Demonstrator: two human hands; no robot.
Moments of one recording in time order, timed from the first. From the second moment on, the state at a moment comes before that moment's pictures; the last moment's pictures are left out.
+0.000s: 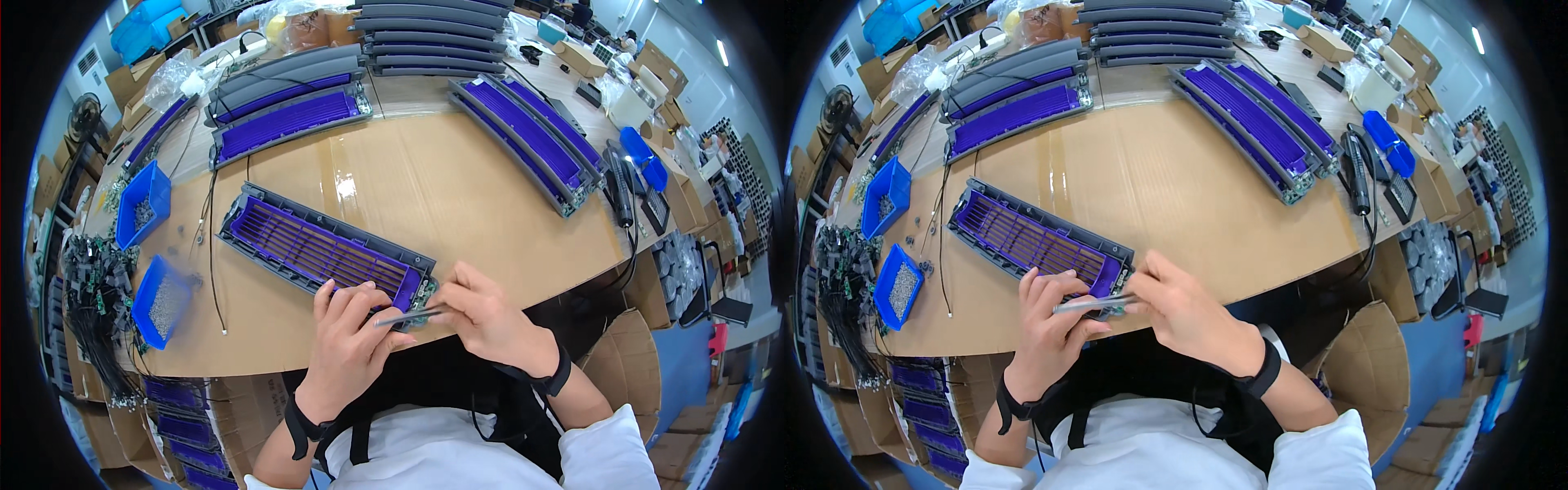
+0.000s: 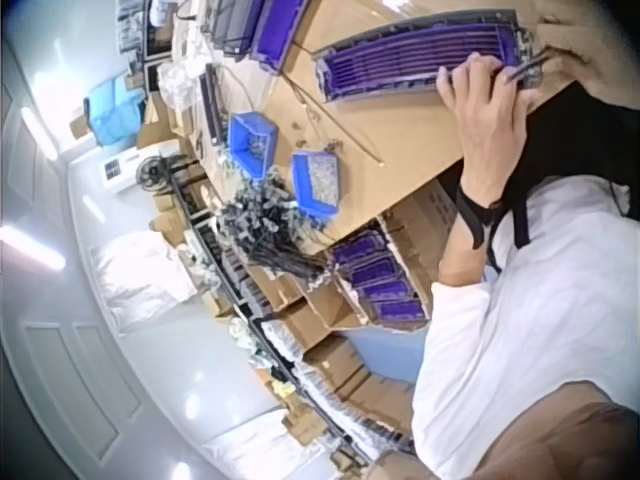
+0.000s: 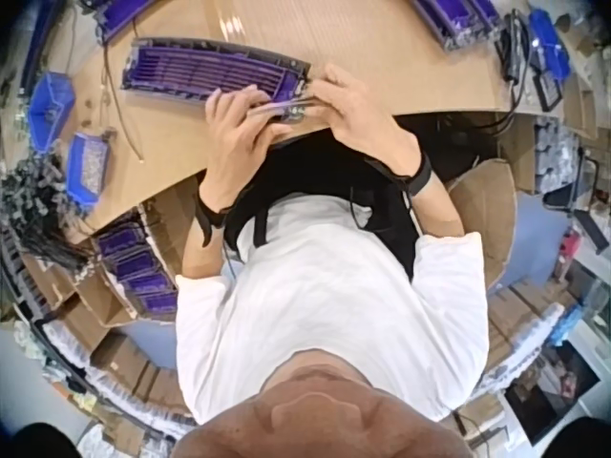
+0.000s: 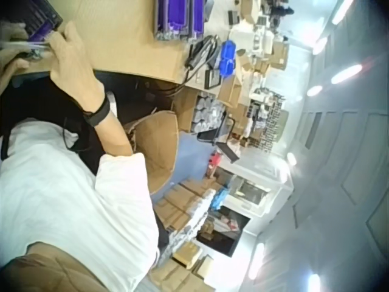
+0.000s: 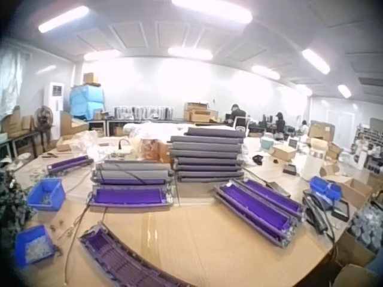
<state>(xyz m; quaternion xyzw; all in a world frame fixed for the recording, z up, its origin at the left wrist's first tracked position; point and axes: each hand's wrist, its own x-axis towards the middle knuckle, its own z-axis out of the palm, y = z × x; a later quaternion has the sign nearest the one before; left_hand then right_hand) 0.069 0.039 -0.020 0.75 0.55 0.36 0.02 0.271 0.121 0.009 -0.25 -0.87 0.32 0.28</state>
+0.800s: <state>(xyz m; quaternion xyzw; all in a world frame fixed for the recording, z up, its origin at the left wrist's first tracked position) 0.076 0.027 -0.008 0.80 0.50 0.33 0.02 0.231 0.140 0.023 -0.35 -0.85 0.21 0.34</state>
